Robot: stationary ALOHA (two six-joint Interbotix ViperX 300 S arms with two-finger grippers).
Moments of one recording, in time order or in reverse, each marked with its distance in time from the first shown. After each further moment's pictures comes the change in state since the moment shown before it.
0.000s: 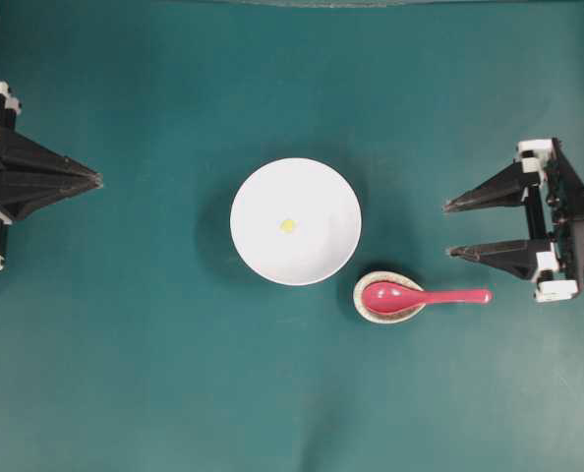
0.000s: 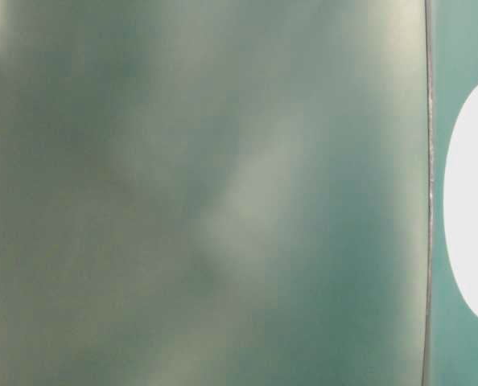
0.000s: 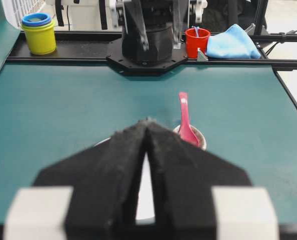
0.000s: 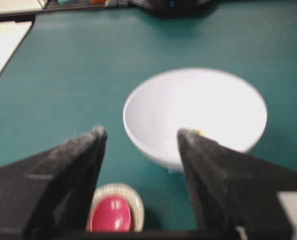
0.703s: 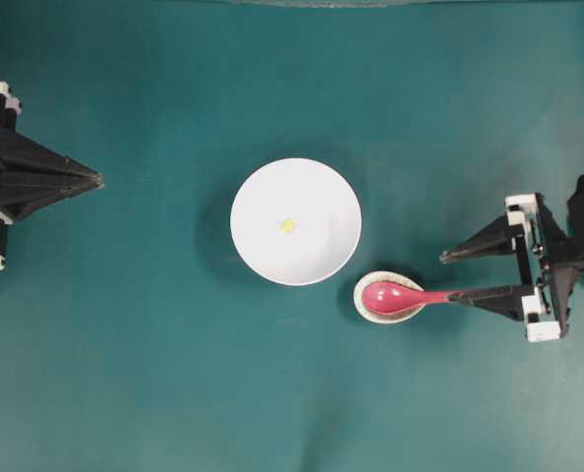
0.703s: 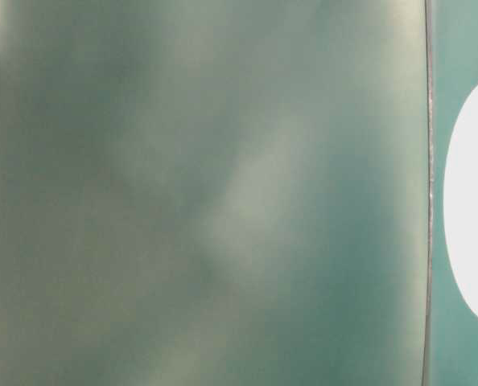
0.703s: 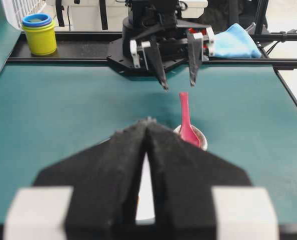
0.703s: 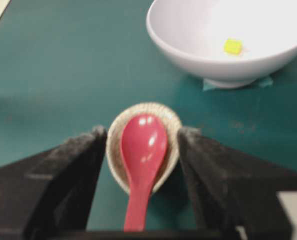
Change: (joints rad) left arm 0.000 0.005 0.000 0.000 -0.003 0.011; right arm 0.331 0.442 0.083 0.314 -0.433 0.002
